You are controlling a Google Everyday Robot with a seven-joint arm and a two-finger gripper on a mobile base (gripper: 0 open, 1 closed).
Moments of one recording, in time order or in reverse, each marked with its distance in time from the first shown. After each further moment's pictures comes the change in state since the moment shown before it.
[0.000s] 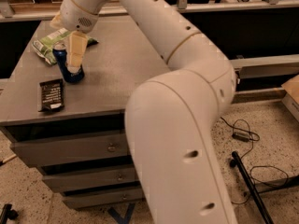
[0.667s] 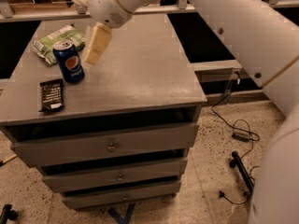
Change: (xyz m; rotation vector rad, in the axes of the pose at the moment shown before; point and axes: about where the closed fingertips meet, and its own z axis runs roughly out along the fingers) arm -0.023 0.057 -0.094 0.312 -0.146 -0.003
